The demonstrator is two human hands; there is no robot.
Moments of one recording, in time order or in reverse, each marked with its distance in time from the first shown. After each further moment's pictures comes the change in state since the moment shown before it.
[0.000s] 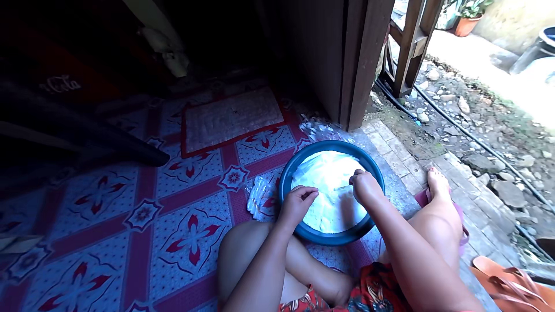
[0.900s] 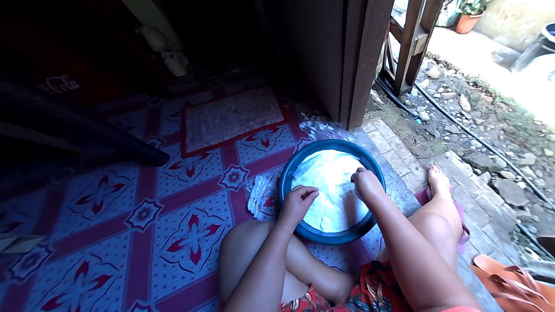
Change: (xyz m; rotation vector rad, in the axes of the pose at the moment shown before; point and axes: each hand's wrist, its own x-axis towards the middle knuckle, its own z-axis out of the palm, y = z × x) left_hand -0.001 -0.001 0.000 0.000 -0.001 0.005; right_hand 0.011 0.009 0.007 -0.010 -0.011 0.031
